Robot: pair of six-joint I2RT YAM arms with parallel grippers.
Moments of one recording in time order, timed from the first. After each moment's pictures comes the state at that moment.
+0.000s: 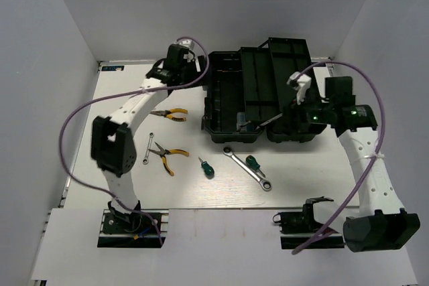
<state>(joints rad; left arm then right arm) -0.42 1.92 1.71 -0.47 0.05 -0.46 0.07 1.12 1.27 -0.98 -0.75 -0.39</state>
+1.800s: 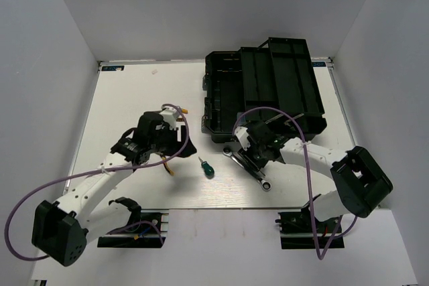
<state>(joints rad) -0.48 1.00 0.72 -0.41 0.29 -0.37 0.72 1.43 0.71 -0.38 -0.08 -0.22</state>
